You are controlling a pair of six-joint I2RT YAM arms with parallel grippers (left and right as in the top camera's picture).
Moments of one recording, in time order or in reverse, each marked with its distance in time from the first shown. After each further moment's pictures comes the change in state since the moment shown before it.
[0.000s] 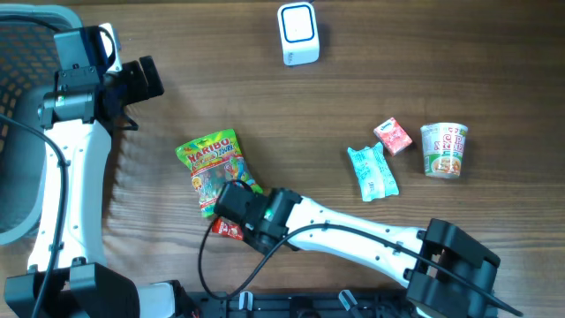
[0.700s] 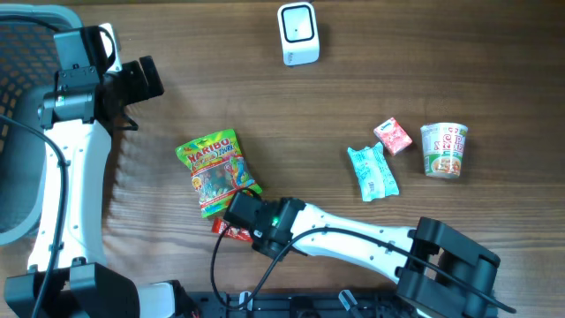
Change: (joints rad) left arm 0.000 0.000 0.000 0.000 0.000 0.000; right arm 0.000 0.000 -0.135 0.153 -0.003 -0.120
